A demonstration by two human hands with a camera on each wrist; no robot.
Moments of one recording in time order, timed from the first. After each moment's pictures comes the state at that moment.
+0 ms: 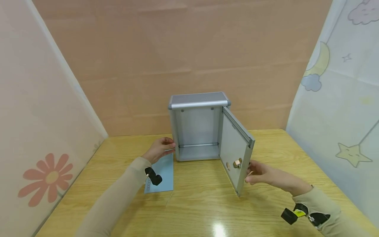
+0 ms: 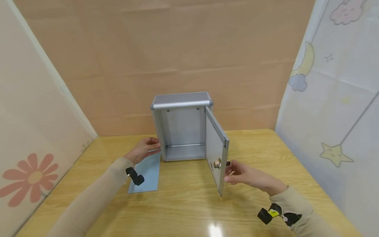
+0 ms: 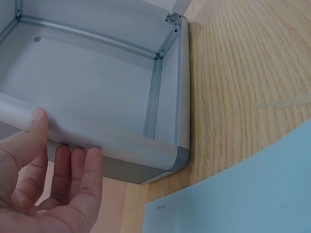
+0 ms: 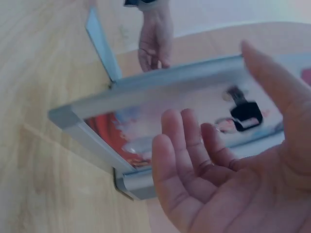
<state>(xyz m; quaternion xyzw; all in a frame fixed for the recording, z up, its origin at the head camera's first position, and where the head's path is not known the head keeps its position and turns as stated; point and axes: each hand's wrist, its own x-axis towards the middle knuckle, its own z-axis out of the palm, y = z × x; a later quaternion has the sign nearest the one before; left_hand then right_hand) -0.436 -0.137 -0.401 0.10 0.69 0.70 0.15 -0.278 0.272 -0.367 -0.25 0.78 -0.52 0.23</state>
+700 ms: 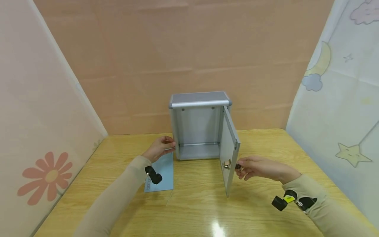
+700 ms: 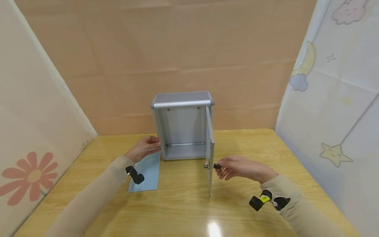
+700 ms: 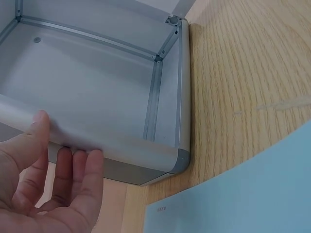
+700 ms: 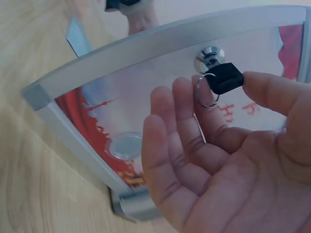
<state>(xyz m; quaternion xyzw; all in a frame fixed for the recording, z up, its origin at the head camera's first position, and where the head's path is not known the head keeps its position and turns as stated) -0.435 -0.139 -0.397 0.11 0.70 0.69 0.16 -0.306 0.254 -0.358 -0.25 0.74 -0.55 0.30</state>
